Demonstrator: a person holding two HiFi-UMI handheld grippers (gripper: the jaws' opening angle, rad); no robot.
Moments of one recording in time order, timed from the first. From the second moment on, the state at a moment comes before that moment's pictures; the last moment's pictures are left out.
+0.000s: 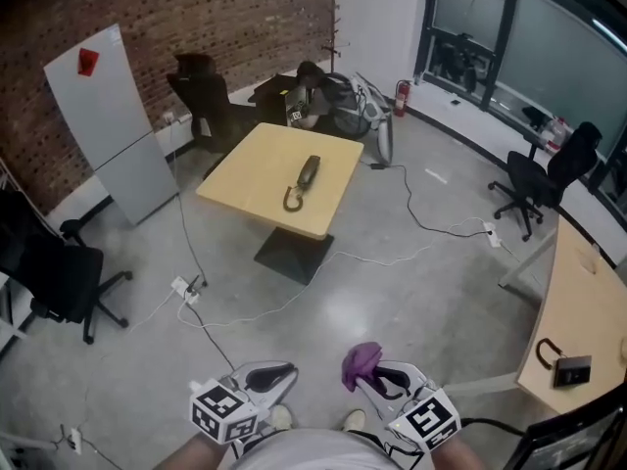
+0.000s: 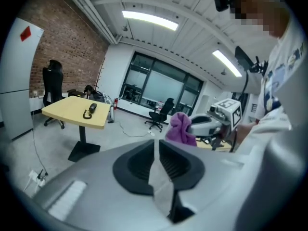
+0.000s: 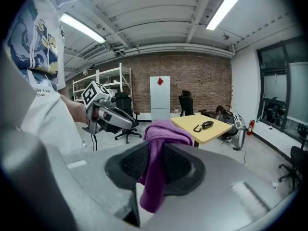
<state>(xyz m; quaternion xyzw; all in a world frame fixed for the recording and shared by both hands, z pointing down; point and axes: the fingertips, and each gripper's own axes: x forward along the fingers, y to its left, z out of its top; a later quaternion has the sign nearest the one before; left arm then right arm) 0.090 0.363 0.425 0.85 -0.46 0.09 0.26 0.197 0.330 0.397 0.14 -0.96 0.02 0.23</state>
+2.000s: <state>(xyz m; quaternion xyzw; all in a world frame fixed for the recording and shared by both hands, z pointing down) -0.137 -0.029 0.485 0.81 -0.48 0.15 0.31 0.000 -0.005 0.425 0.24 -0.94 0.08 0.23</state>
